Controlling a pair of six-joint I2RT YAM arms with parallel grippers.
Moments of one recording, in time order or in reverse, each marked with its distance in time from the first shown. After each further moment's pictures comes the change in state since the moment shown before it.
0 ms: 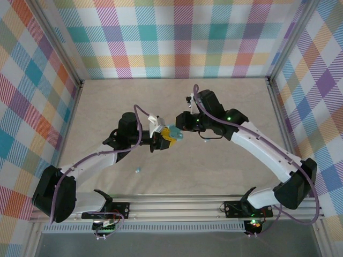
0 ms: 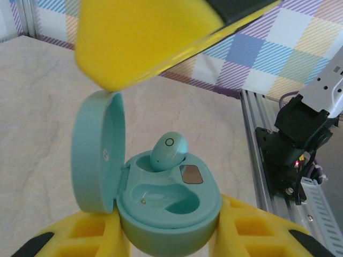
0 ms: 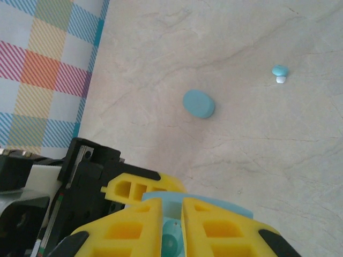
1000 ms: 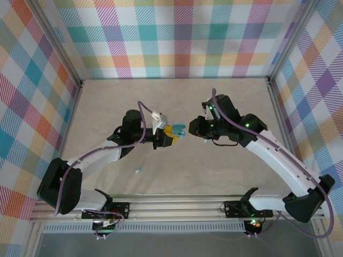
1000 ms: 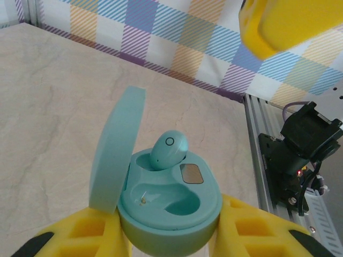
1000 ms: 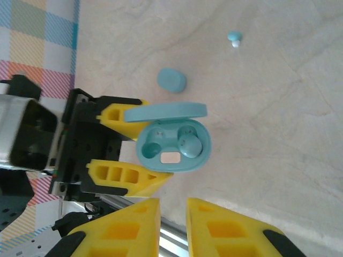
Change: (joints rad) left arm -0.002 0.089 0.042 0.034 -0.014 -0.056; right arm -0.016 -0.154 -0.024 -0.214 0.034 0.129
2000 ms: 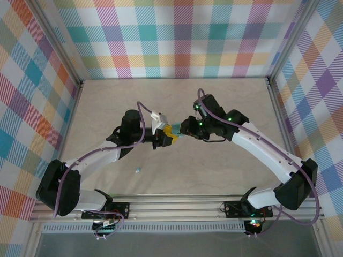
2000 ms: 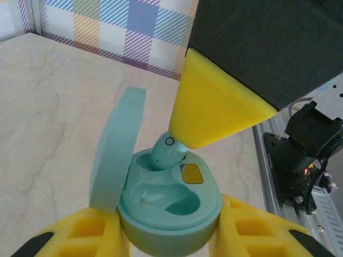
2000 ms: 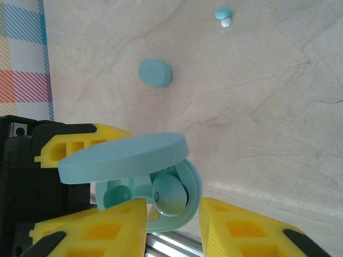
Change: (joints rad) left arm 0.000 -0.022 0.000 -0.010 -0.008 0.035; right arm 0.011 0.138 -0.002 0.063 -0.008 0.061
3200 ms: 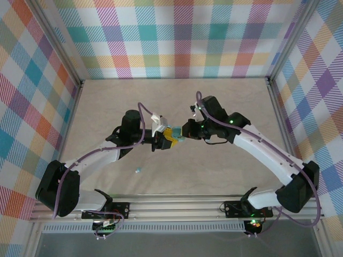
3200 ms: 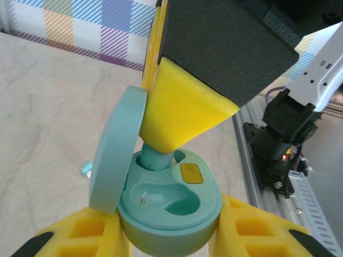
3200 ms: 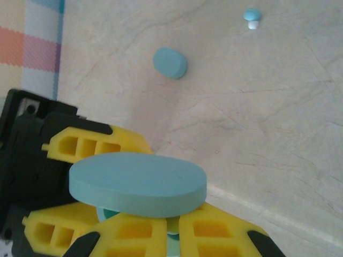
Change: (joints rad) left arm 0.000 -0.006 0.006 -0.048 0.096 0.056; right arm -0.032 -0.049 -0.078 0.076 -0.101 -0.206
